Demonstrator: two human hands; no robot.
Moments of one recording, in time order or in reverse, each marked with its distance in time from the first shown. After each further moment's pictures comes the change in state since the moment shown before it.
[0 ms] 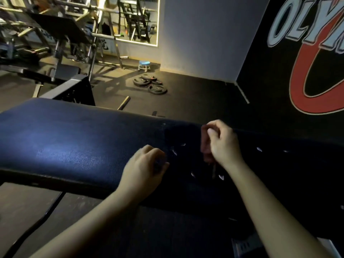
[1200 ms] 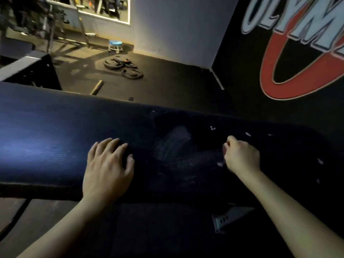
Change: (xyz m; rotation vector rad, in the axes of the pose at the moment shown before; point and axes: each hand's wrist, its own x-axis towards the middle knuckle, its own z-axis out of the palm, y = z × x) left_hand -0.012 -0.081 -0.006 0.314 -0.059 -0.096; right_hand -0.038 0.047 -0.021 -0.901 -0.131 0.242
